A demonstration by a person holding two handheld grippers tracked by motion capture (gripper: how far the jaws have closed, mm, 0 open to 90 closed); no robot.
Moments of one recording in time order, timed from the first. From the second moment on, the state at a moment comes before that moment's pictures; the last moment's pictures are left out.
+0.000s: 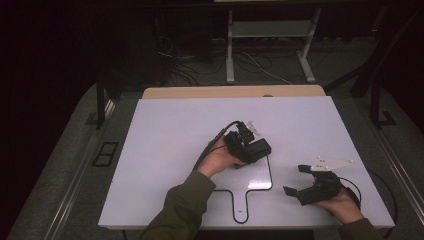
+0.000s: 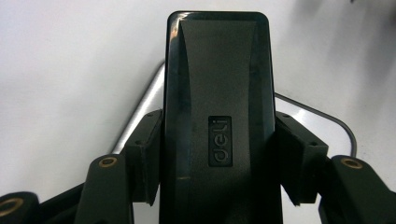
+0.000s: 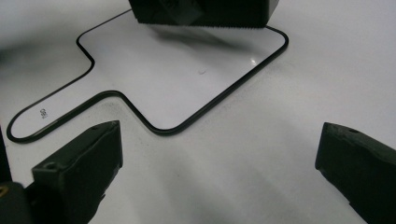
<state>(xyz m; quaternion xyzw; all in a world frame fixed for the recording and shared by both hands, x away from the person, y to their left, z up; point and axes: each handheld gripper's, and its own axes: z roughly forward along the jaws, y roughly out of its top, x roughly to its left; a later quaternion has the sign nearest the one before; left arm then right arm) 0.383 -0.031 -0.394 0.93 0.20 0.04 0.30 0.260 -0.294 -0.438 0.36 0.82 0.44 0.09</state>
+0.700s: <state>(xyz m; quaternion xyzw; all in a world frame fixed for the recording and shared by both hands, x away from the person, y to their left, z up) 0.467 0.004 -0.382 0.92 0.24 0.07 0.29 0.260 -0.292 -0.437 0.35 0.82 0.45 0.09</state>
